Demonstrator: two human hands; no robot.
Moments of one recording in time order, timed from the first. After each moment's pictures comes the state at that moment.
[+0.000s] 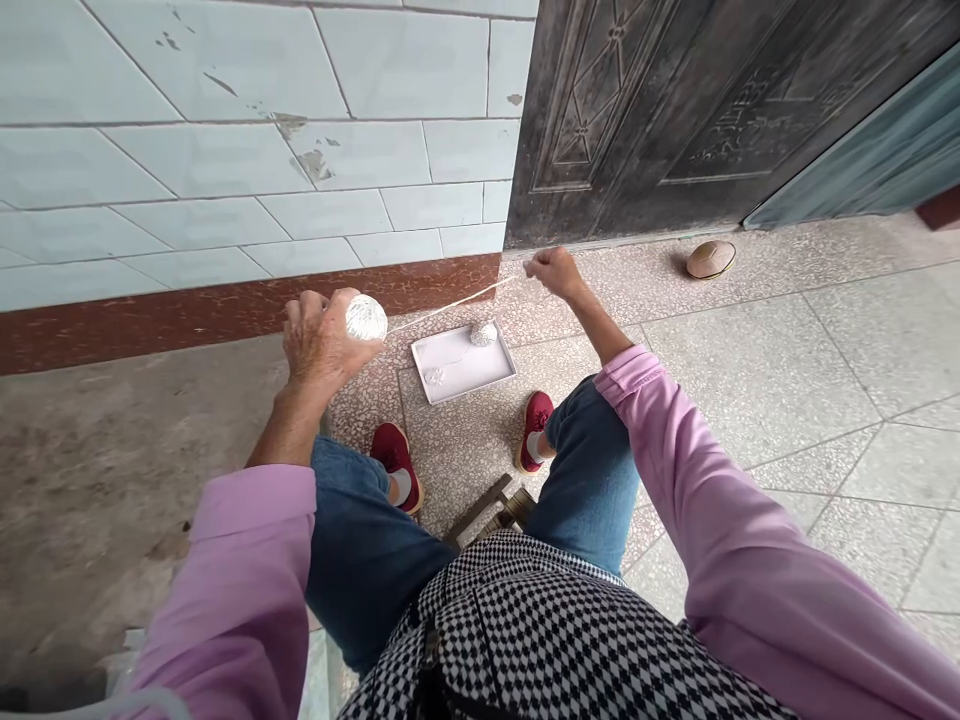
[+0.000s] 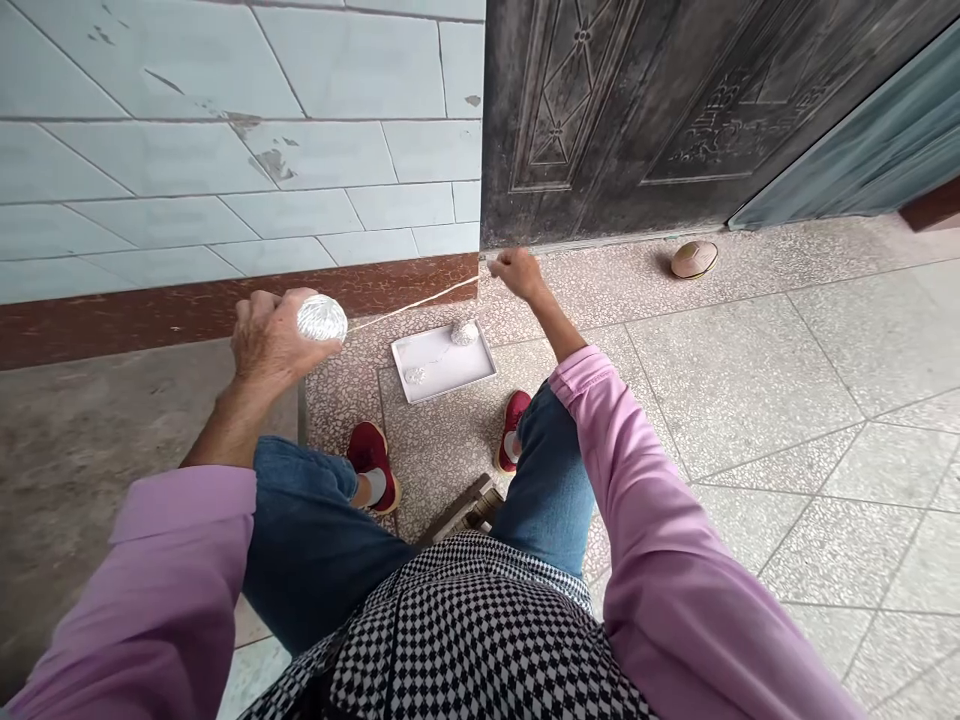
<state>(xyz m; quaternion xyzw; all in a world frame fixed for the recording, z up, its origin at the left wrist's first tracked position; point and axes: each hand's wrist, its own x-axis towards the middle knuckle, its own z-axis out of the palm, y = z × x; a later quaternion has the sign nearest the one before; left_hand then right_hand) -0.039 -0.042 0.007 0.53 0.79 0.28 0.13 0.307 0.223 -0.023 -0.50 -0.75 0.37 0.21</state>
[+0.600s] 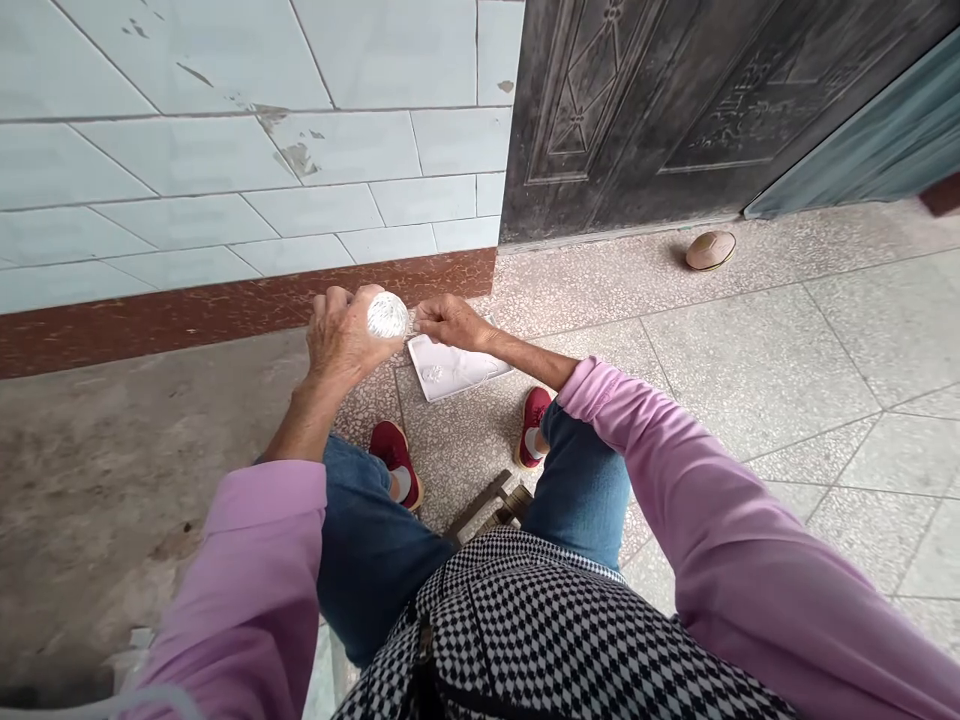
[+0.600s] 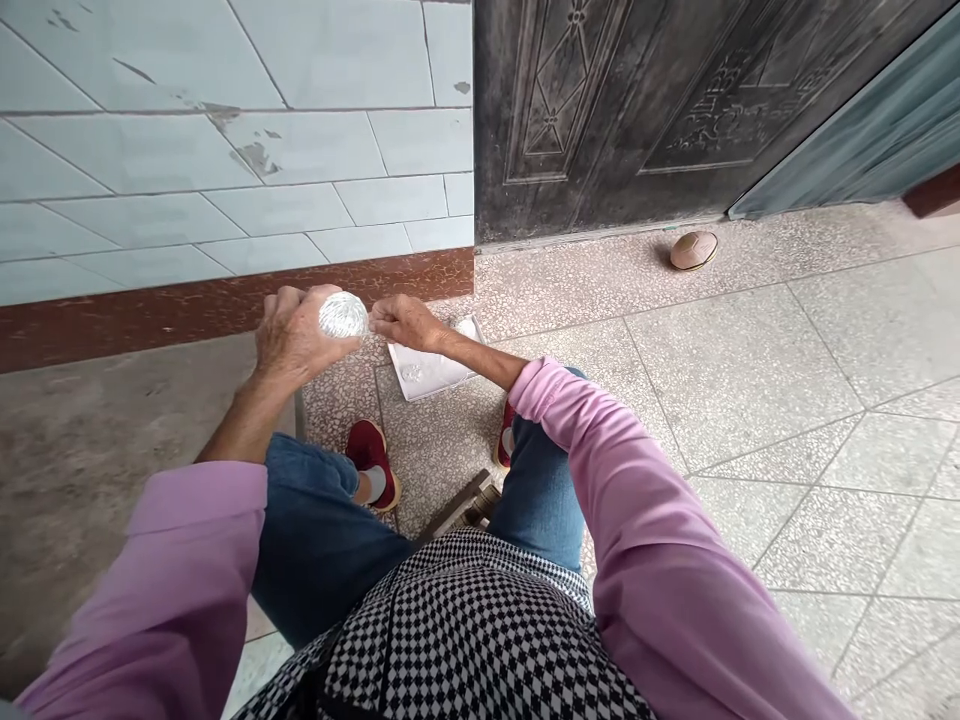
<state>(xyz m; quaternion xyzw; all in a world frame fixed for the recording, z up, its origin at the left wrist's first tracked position) -0.016 -0.023 -0.011 0.54 0.78 0.29 0.13 0.188 0.097 -0.024 -0.29 -0.78 0.55 0.09</state>
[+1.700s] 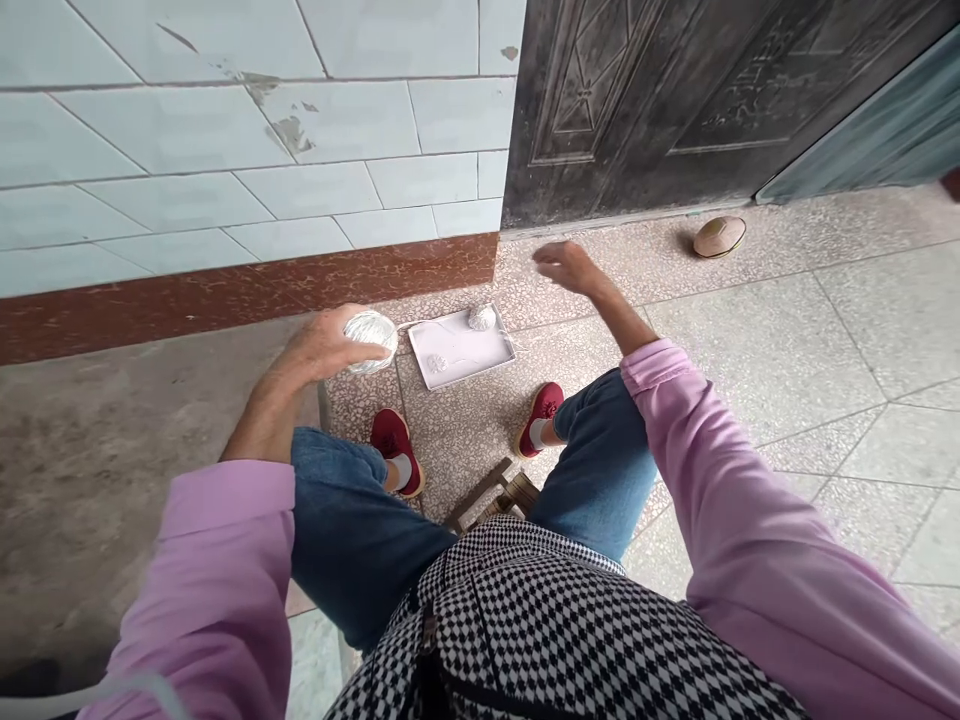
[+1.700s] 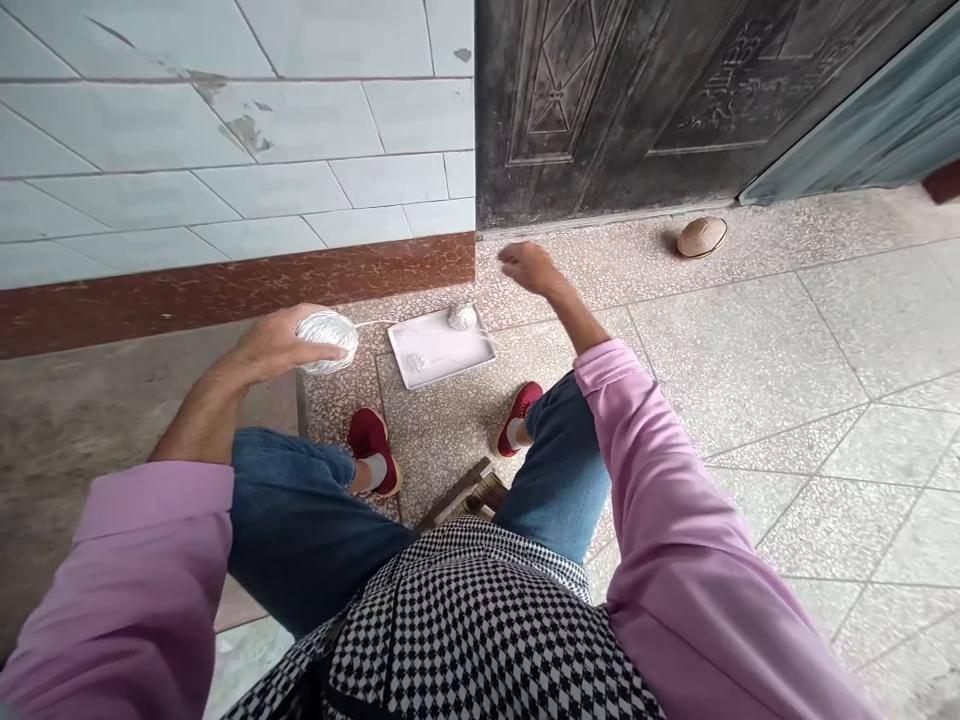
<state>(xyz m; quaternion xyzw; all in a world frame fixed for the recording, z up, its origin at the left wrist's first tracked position) -0.045 -0.043 0.020 0.53 0.79 0.09 0.30 0.349 0.220 -0.040 -0.50 -0.80 0.33 0.11</state>
